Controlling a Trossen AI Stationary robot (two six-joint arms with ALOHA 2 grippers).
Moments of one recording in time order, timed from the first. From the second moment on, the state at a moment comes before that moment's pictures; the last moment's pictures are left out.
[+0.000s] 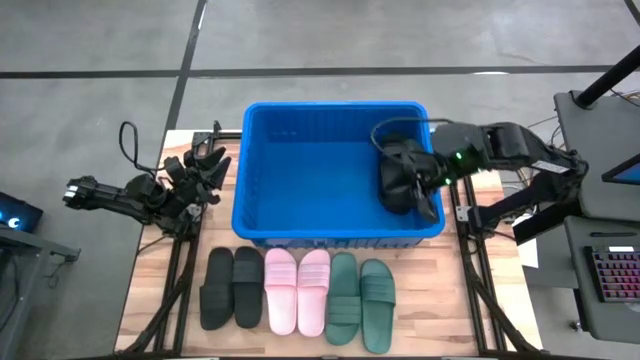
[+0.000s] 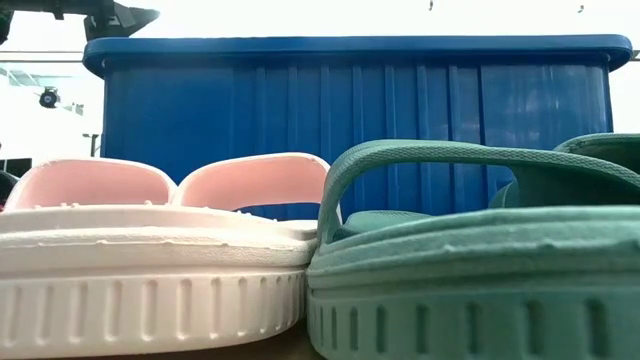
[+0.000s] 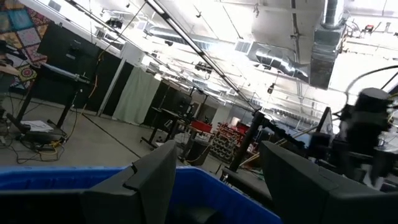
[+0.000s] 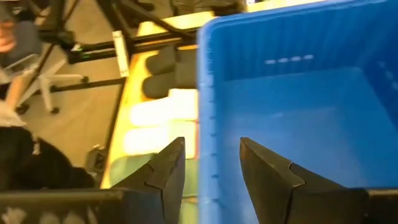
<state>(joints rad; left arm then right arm) -0.20 0.44 0.33 0.59 -0.83 -0.07 0.05 1.29 1.76 -1.10 -0.13 0.17</state>
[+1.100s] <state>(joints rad) -0.20 0.42 0.33 0.59 -0.84 -0.07 0.60 1.71 1.75 -1.12 0.09 0.70</state>
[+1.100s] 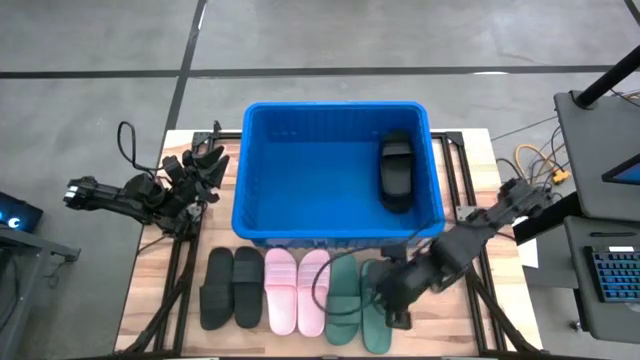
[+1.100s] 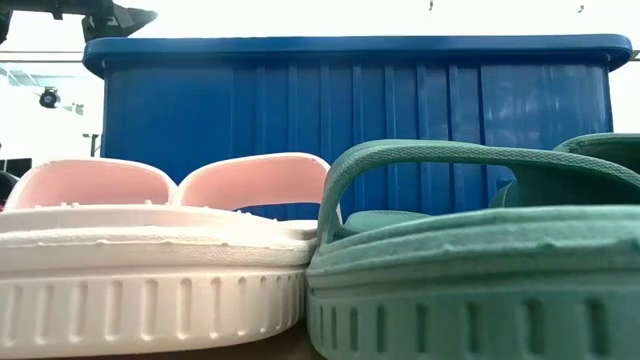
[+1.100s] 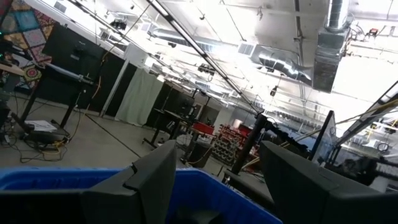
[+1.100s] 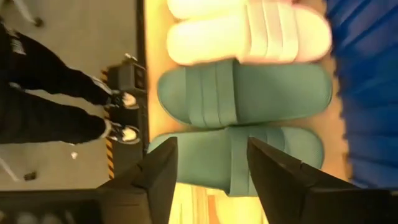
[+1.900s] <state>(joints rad) -0.20 0.42 0.33 0.59 -0.81 -0.07 0.70 2.02 1.75 -1.21 0.16 0.82</state>
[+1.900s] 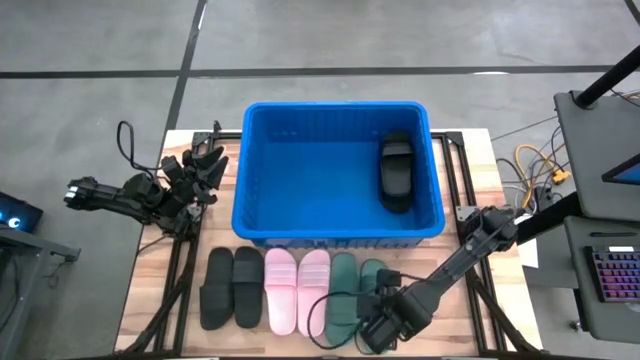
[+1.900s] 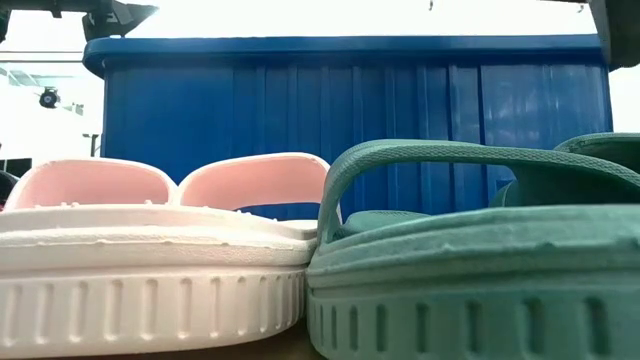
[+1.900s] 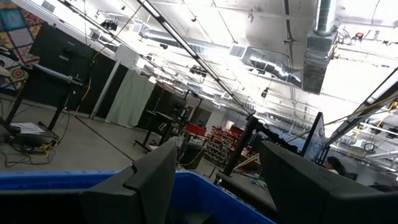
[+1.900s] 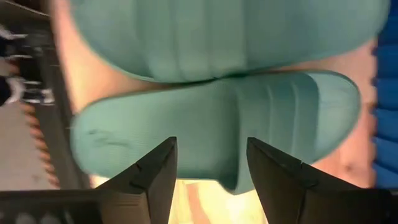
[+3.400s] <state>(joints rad) -0.20 0.41 0.33 0.58 -0.79 -0.06 0.71 2.10 1.67 -1.22 0.27 0.84</state>
